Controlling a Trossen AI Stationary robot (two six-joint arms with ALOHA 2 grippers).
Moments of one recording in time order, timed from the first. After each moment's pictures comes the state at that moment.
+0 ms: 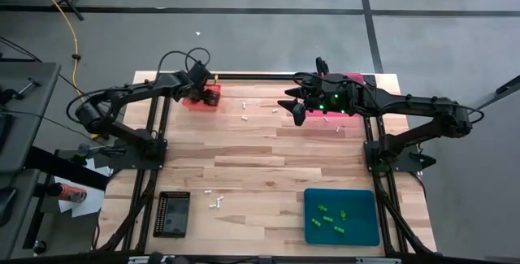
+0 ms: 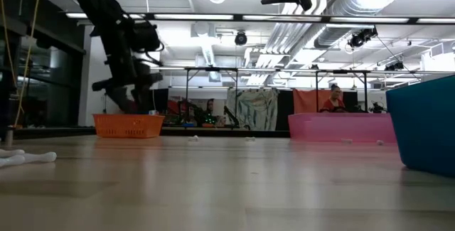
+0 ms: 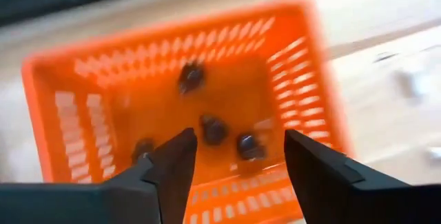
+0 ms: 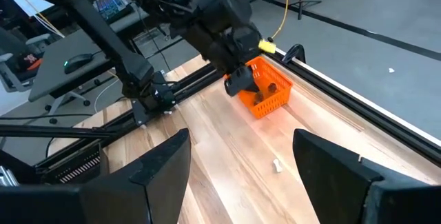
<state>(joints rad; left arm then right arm) 0.78 1.42 0.80 -0.52 -0.15 -0.45 -0.16 1.24 1.16 -0.27 0.15 0.40</state>
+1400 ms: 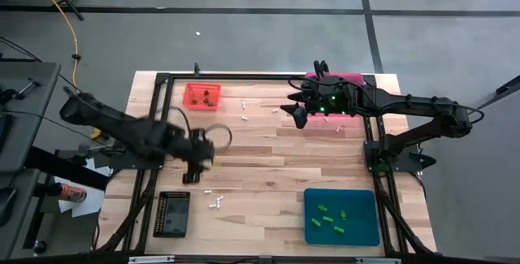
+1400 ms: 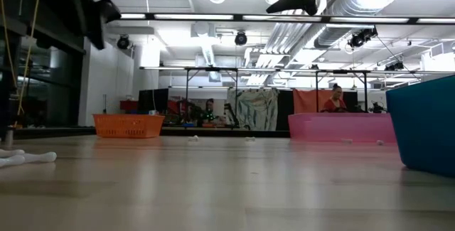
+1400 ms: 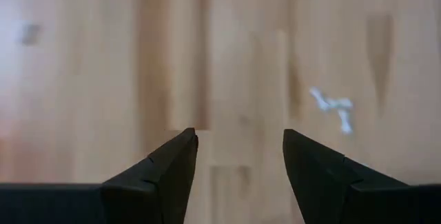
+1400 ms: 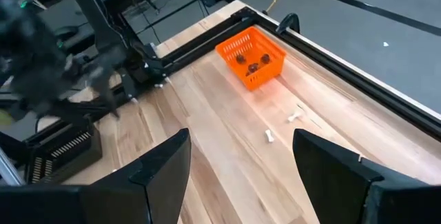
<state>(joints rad) -0.30 1.17 0.96 -0.93 -0.13 -0.26 -0.16 1.24 1.16 -0.38 0.13 0.42</state>
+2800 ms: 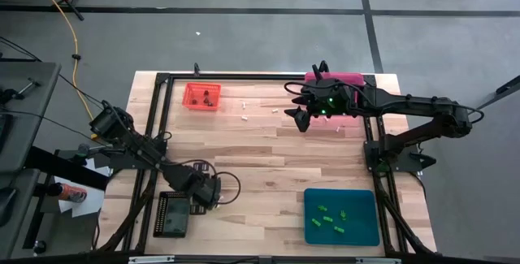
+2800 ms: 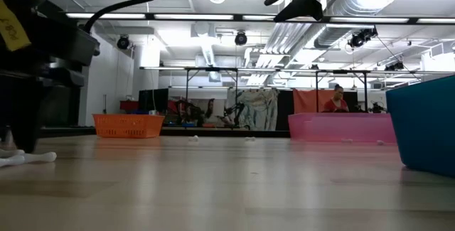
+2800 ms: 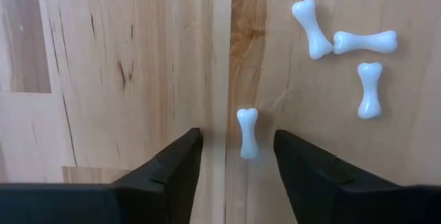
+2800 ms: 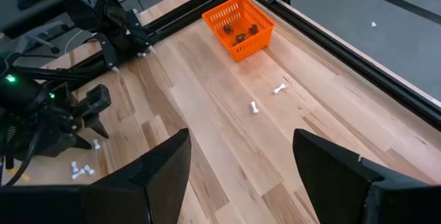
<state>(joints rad) -0.59 1.65 0.84 -0.66 -0.13 -0.60 -0.16 1.24 1.16 -0.49 0.13 0.39</state>
